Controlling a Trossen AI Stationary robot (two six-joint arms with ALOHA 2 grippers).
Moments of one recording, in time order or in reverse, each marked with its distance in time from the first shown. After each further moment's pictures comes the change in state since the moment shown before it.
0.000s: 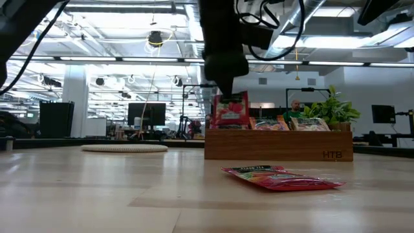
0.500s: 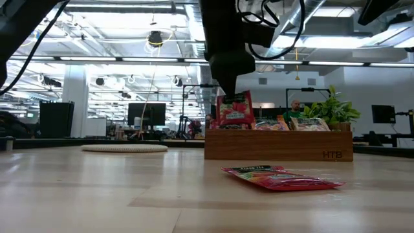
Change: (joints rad) left arm 0.000 -0.002 0.000 0.027 0.019 -0.056; right arm 0.000 0.000 0.000 0.001 -0.002 0.016
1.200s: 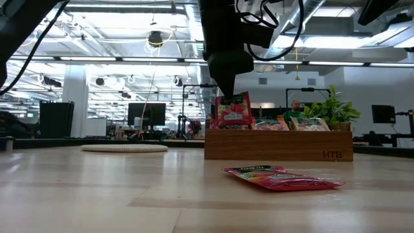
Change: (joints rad) left arm 0.002 -0.002 0.000 -0.015 0.025 -0.010; right arm 0.000 0.000 0.000 0.000 -0.001 0.001
